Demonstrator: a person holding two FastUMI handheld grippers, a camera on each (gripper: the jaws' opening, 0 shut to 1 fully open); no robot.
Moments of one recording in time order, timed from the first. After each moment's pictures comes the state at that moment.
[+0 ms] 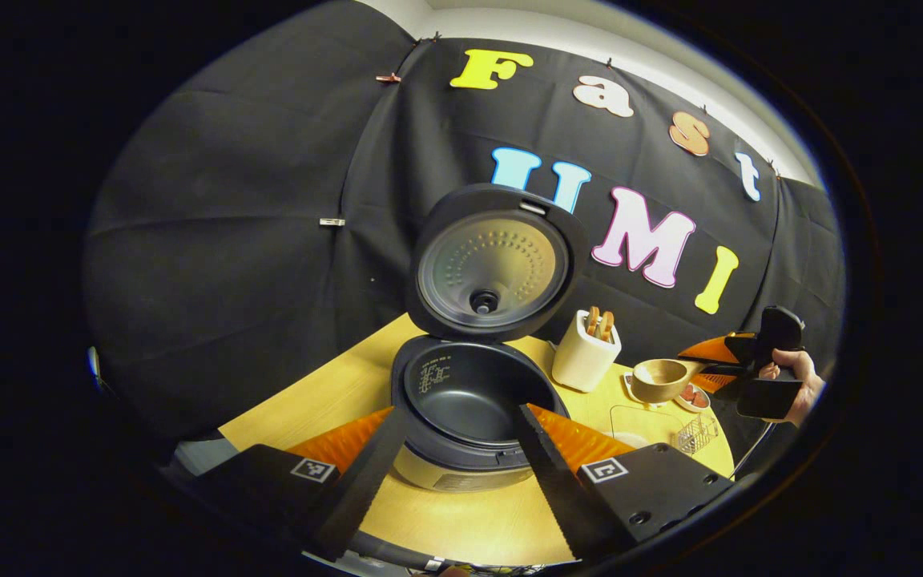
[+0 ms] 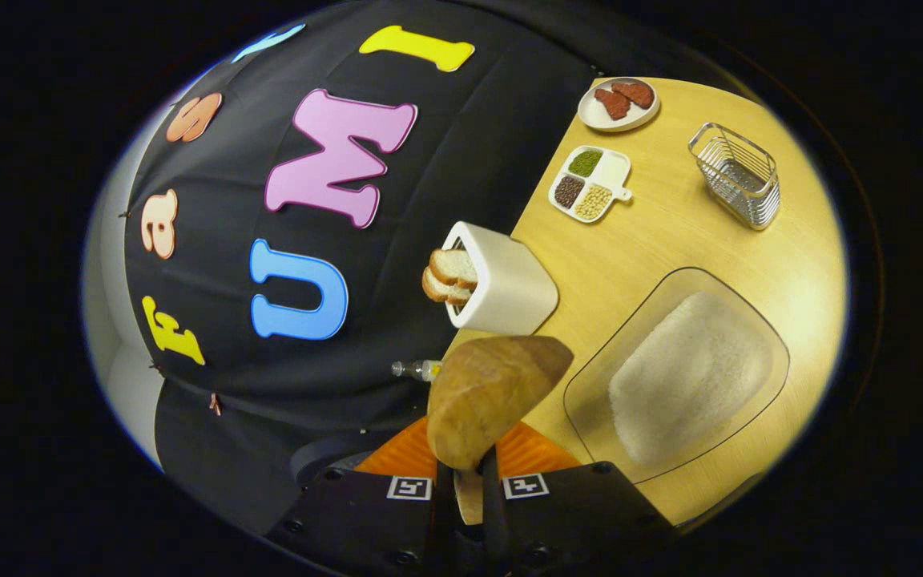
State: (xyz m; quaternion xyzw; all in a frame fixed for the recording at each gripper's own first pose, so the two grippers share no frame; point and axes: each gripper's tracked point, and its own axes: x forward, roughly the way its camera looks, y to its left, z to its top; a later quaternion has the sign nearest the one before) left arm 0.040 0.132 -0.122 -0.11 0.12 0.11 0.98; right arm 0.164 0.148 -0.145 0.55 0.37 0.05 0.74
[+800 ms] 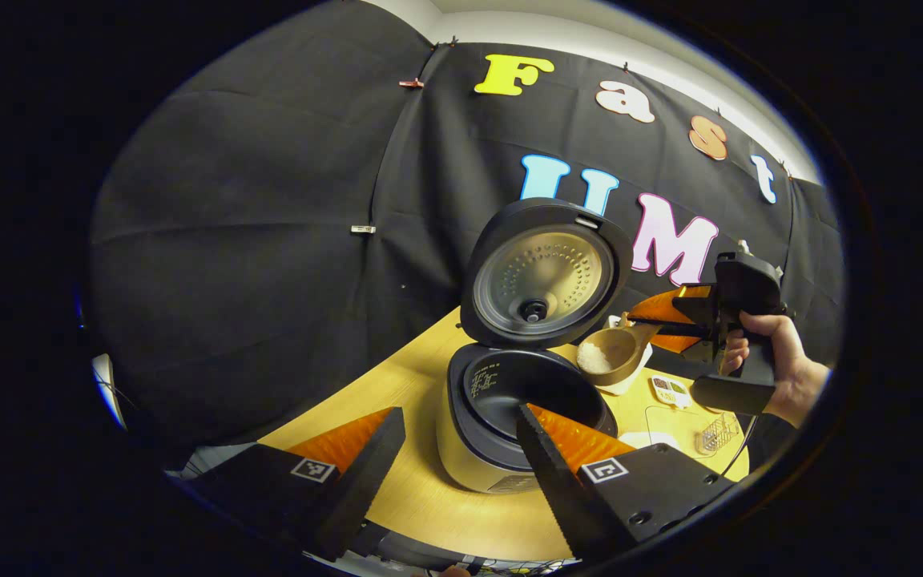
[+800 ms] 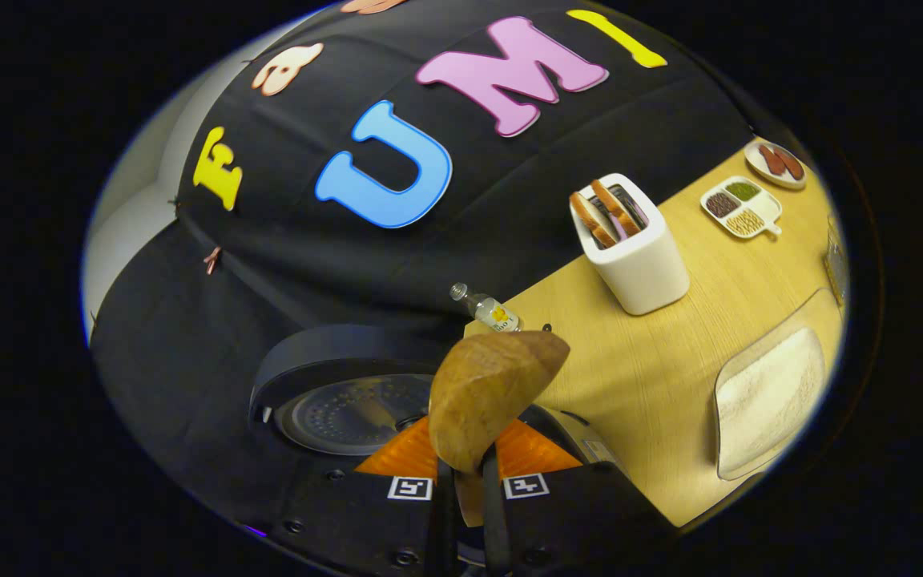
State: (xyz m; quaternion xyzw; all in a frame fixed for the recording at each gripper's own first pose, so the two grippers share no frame) left arm 0.019 0.187 -0.125 -0.11 0.12 0.14 0.98; right arm 0.165 0.330 -0.117 0.36 0.34 0.21 0.85
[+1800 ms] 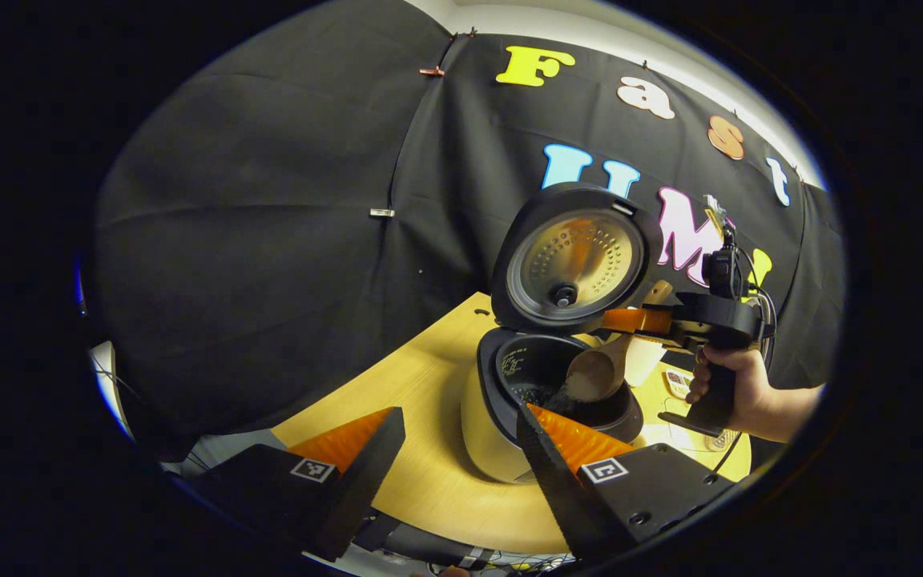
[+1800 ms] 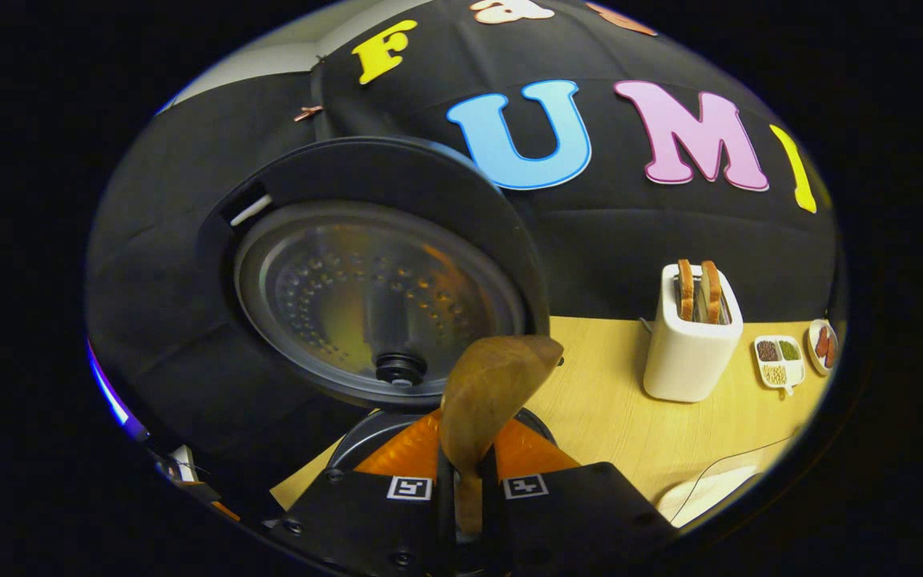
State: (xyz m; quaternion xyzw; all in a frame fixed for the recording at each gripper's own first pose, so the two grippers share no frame) left arm 0.010 0.212 -0.159 -0.12 0.15 0.16 0.97; right arm 0.151 0.393 -0.166 0.09 0.25 0.32 0.91
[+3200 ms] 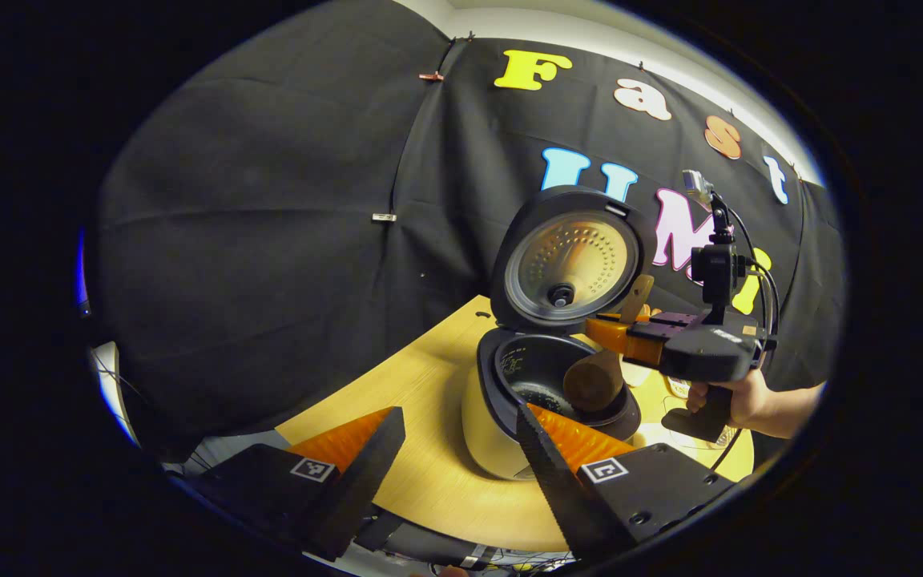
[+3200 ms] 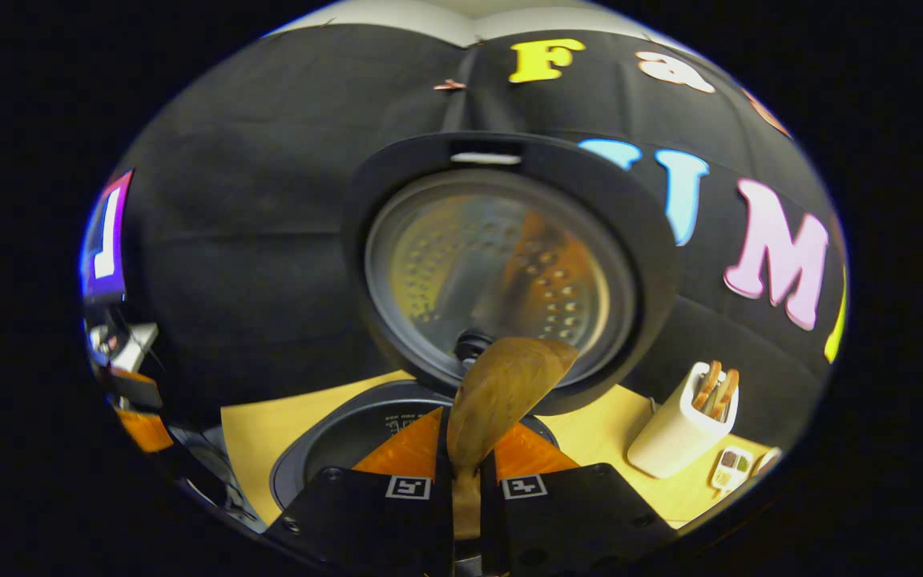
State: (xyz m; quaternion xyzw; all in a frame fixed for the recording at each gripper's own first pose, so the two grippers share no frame) left arm 0.004 0.199 -0.147 -0.10 0.13 0.16 0.97; right arm 0.121 0.400 -0.145 -0.04 0.17 0.40 0.90
